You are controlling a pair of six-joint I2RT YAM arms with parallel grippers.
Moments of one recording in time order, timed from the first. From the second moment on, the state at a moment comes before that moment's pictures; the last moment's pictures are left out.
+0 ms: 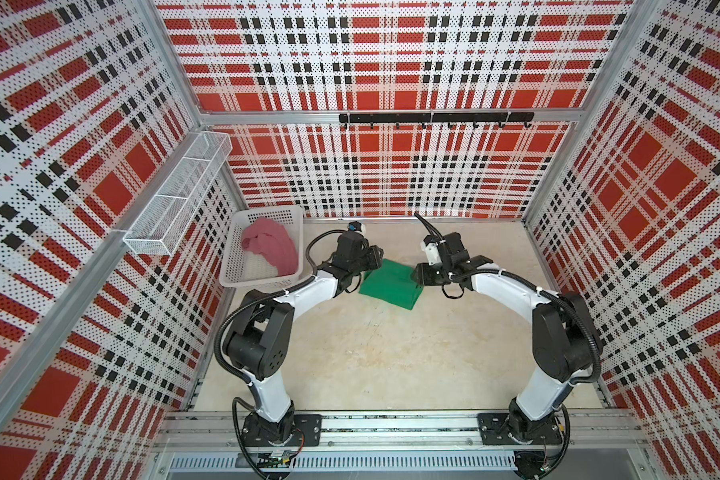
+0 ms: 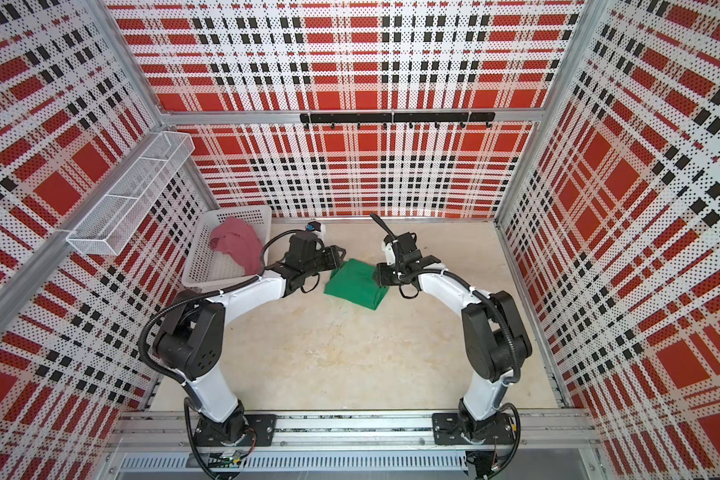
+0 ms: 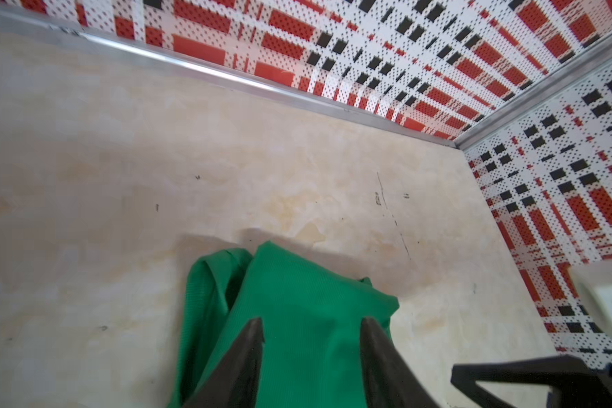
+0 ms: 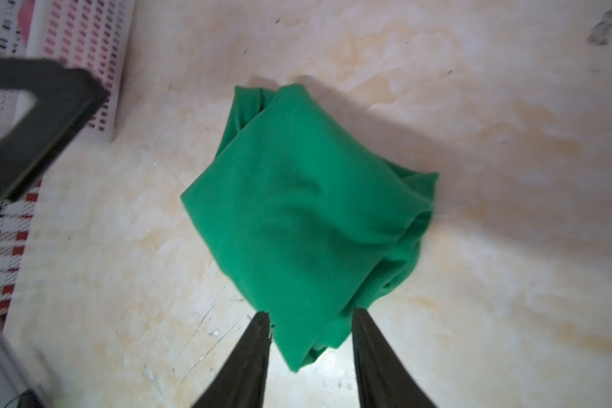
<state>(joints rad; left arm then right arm) -0.45 1.82 1.20 0.09 0.08 -0.55 0.43 1.74 1.22 -0.34 -0.27 0.36</state>
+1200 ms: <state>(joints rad) -0.55 1.53 0.80 0.06 0.05 -0.70 0.36 1.58 0.98 -0.25 -0.35 0.43</state>
